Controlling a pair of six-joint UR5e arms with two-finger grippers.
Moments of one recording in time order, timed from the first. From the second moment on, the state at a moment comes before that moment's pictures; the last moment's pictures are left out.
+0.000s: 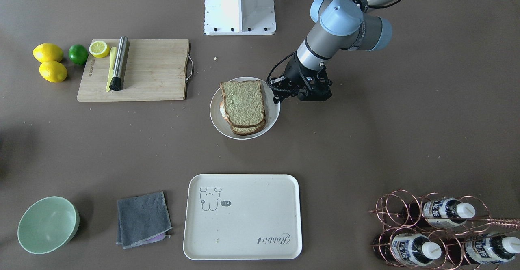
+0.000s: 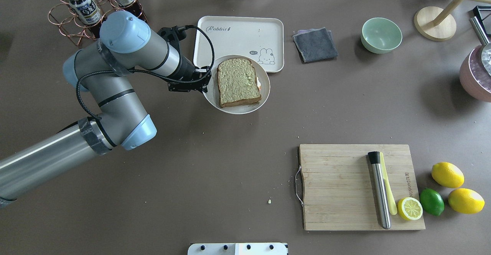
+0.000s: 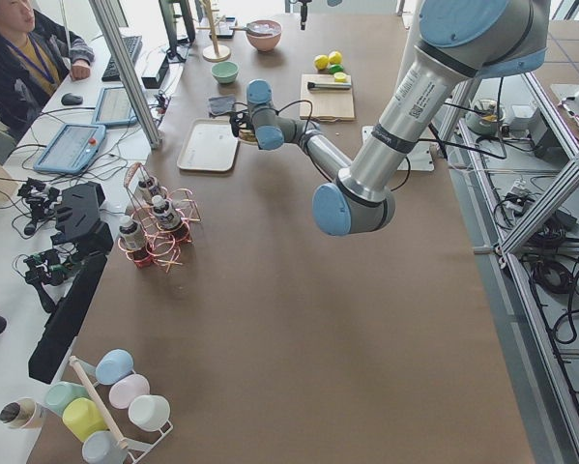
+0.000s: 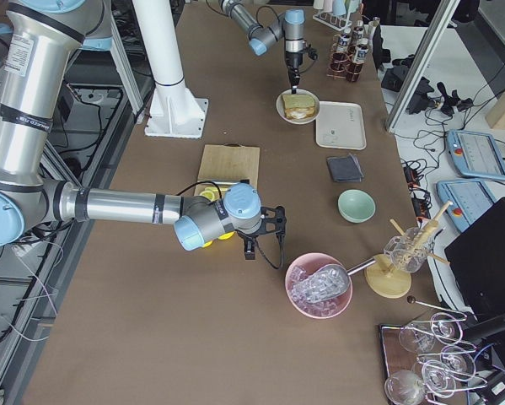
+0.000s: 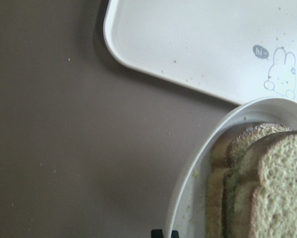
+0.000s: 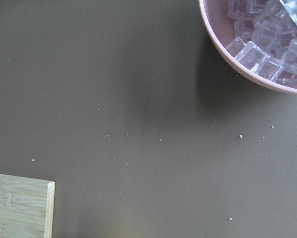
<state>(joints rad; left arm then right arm) -0.74 -2.28 -1.41 -2.09 -2.13 -1.41 1.33 -1.88 1.78 -1.02 2.48 0.46</state>
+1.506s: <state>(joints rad) -0.85 -2.69 -0.61 -2.37 -2.15 -1.28 1.35 -1.87 1.78 -1.02 2.48 0.46</state>
